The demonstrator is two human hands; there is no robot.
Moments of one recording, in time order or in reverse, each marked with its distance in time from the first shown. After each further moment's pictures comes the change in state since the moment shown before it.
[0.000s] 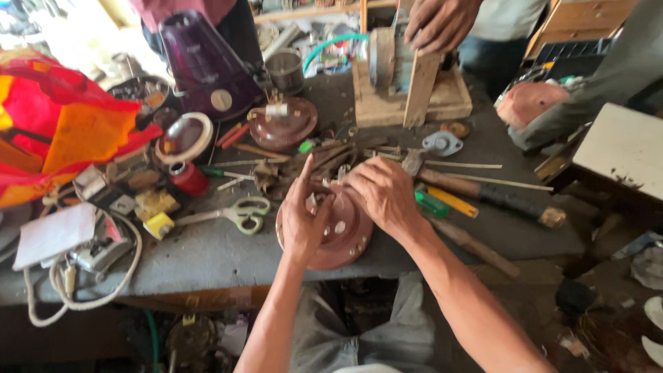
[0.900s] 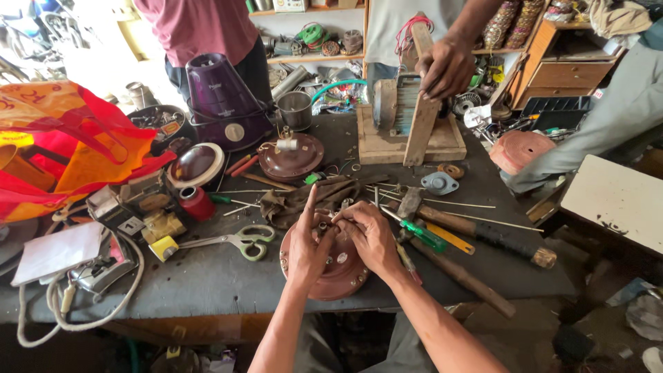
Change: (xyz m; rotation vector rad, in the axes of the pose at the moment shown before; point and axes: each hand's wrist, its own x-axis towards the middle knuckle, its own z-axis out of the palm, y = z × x) left_hand 0.001 -0.010 0.002 -0.162 -0.044 -0.151; right_hand -0.011 -0.024 0.032 0.684 0.036 0.427
